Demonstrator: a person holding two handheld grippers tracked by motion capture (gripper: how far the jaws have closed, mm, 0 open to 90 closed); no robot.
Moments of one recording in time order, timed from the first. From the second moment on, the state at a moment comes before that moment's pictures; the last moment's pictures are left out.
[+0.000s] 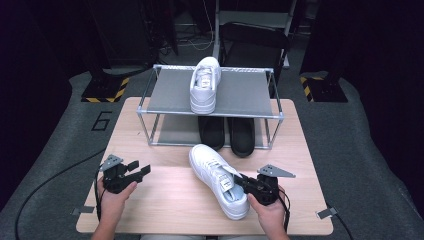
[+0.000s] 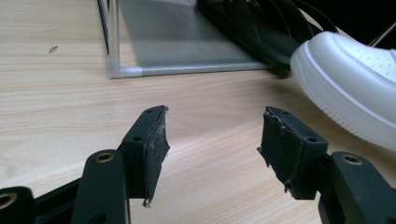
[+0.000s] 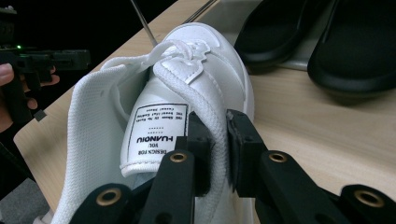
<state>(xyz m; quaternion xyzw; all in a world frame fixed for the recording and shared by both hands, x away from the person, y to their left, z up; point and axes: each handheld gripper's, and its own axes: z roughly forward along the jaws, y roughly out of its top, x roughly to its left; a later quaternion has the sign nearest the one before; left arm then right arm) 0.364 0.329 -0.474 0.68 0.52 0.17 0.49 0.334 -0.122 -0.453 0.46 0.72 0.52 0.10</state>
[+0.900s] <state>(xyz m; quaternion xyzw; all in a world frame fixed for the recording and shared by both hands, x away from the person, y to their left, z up) 0.358 0.332 -0.482 0.68 0.52 0.17 0.48 0.321 -0.162 -0.390 0.44 0.71 0.53 0.12</state>
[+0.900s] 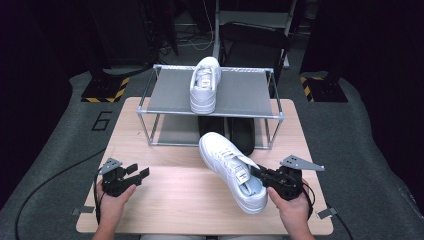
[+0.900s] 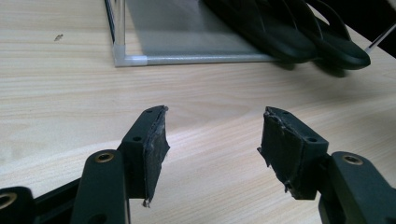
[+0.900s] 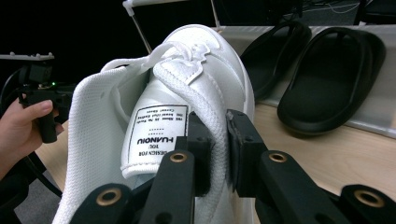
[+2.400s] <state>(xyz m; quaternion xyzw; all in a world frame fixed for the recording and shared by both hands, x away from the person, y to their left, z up) 0.356 0.335 -0.487 0.68 0.53 0.17 0.48 0.324 -0.191 -0.309 0.47 0.67 0.55 0.16</state>
